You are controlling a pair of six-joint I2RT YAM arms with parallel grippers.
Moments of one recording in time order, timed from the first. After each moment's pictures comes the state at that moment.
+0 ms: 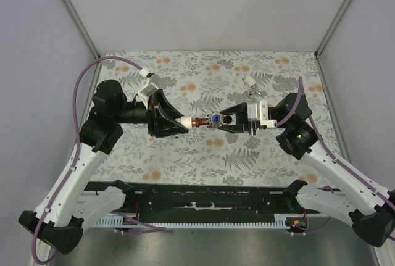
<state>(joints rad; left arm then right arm) -0.44 0.93 1.12 -0.30 1.13 -0.25 0.69 0.98 0.94 0.29 -0.97 -0.30</state>
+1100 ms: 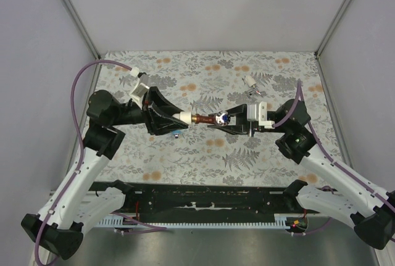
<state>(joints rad) -0.41 0.87 0.95 0.16 1.11 -0.49 0.69 0.95 0.84 0.40 -0.87 -0.23</state>
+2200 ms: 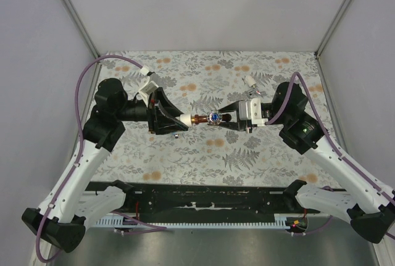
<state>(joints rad) -0.40 0.95 1.07 -0.21 1.17 -0.26 0.69 1.02 1.10 -0.07 -0.93 -0.53</state>
